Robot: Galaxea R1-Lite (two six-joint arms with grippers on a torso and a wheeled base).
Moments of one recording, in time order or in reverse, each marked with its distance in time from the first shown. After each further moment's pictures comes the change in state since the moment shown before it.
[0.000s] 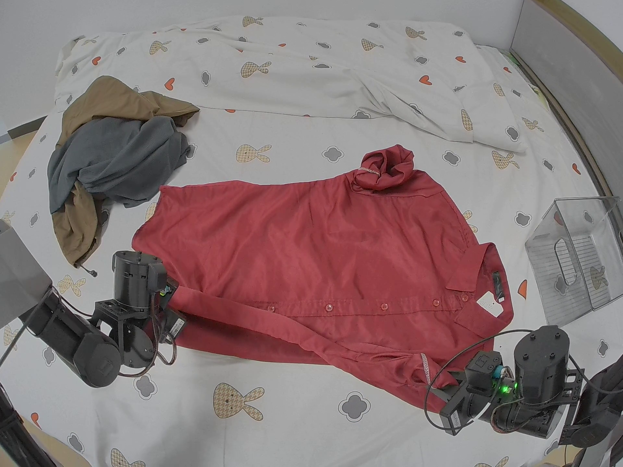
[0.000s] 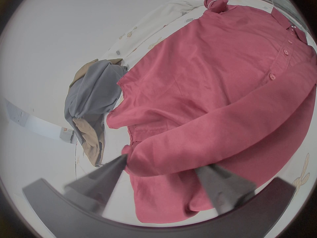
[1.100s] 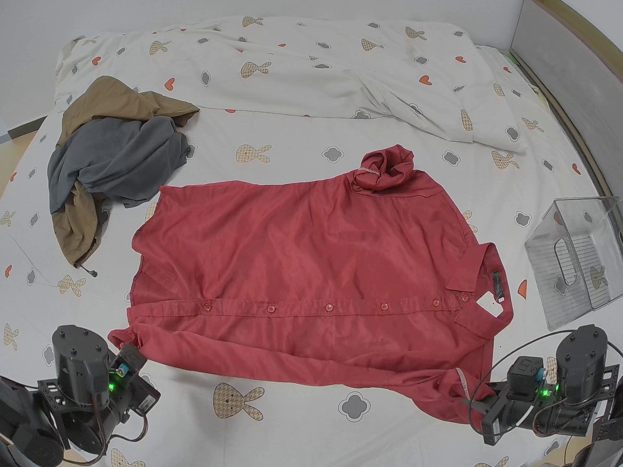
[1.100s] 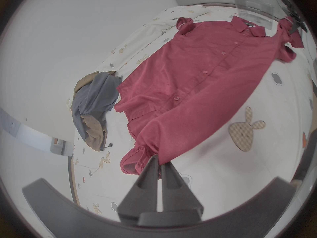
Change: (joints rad) left arm -0.173 -0.380 0.455 -0.052 -0.002 -0.015; right arm -0.034 -0.269 0.028 0.324 0.026 0.071
